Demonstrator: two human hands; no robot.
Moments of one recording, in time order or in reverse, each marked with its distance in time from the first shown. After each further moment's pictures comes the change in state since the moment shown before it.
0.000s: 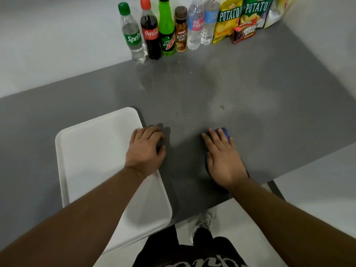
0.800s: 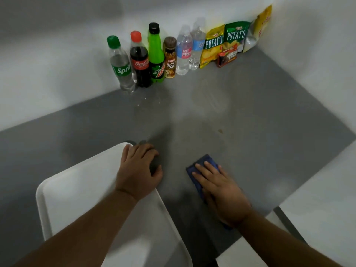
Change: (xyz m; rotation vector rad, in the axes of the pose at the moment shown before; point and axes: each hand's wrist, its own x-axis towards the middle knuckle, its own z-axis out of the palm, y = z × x) left_hand 0.061 -0.053 -0.009 -0.007 0.103 0.203; right_hand 0.005 -0.031 0.004 0.017 -0.018 -0.144
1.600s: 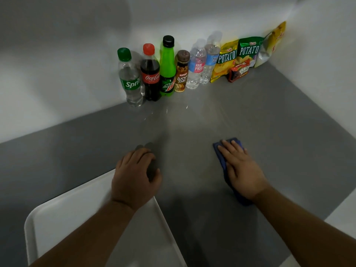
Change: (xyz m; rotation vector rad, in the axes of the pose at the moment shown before) left_hand 0.040 -0.032 -0.004 -0.046 0.094 -0.075; right_hand 0.100 0.069 -0.042 0.066 0.150 0.206
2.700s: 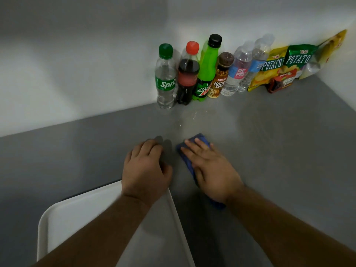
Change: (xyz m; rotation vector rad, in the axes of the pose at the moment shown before) left_hand 0.028 -0.026 -0.011 0.060 0.002 -0.204; right_hand 0.096 -0.118 0.046 -0.105 -0.174 -0.326
